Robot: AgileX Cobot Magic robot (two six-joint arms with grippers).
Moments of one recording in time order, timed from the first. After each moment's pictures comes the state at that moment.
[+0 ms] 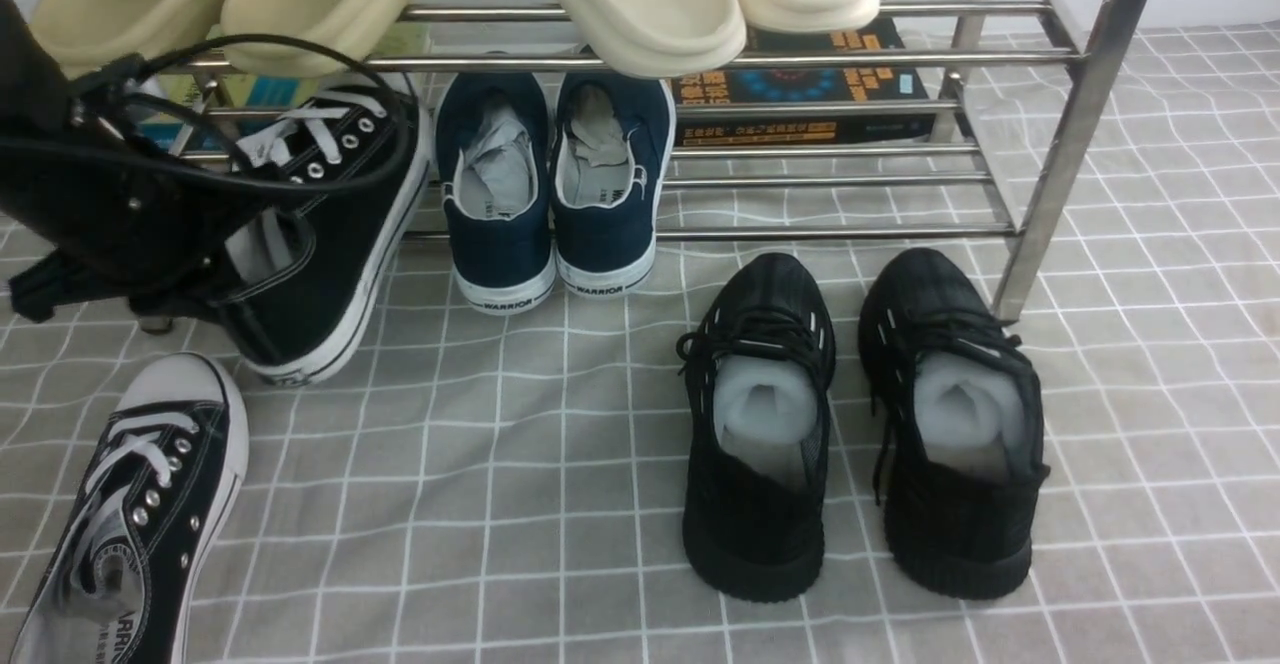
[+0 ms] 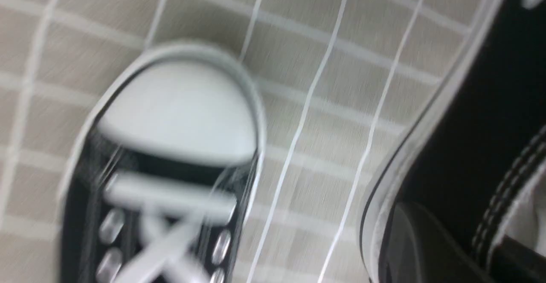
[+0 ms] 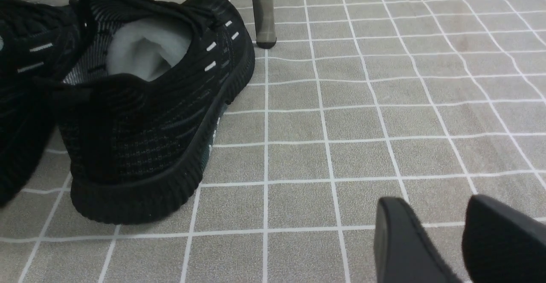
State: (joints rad) right arm 0.02 -0.01 0.01 0.04 0.39 0.04; left arm 0.01 1.59 -1.26 -0.14 0.90 -0.27
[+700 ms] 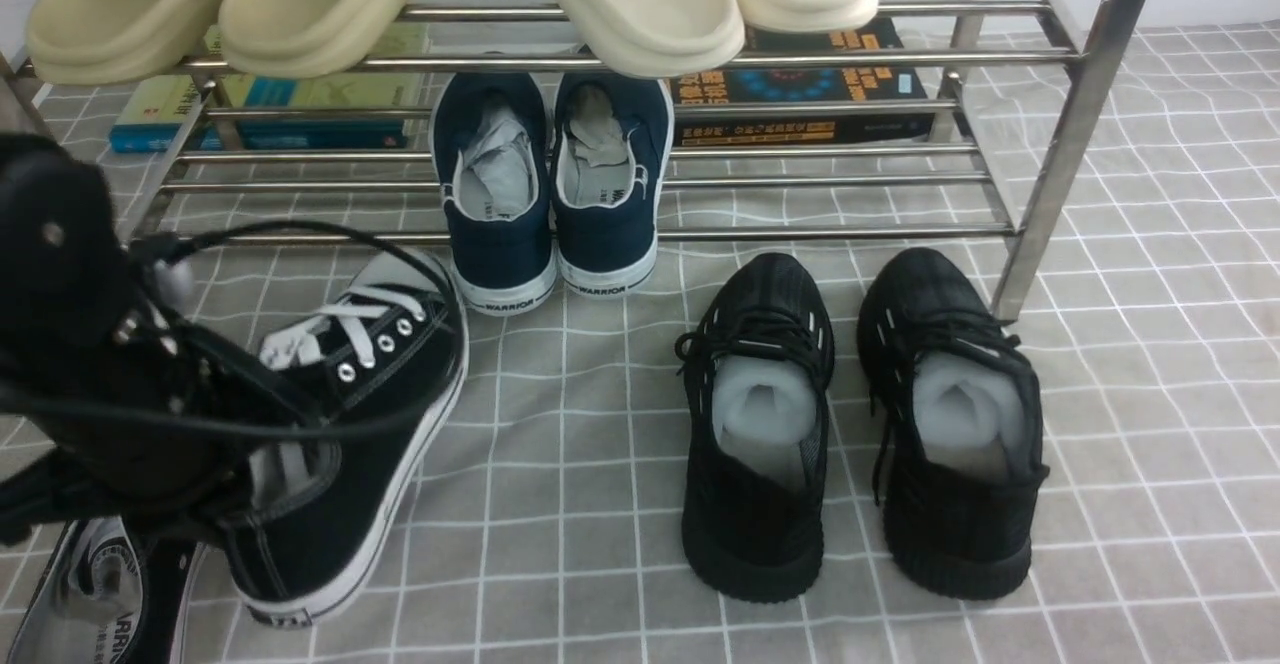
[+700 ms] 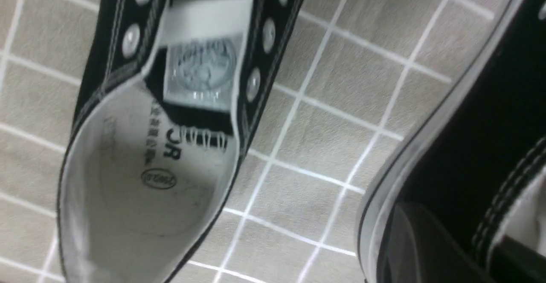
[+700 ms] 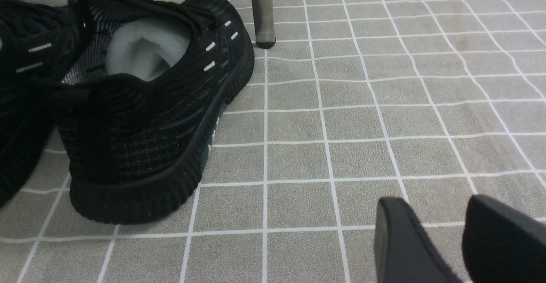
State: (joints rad) right arm 0.02 -0.01 0.01 0.04 0.39 0.04; left arm -0.28 1.36 -0.92 0.12 1.00 -0.75
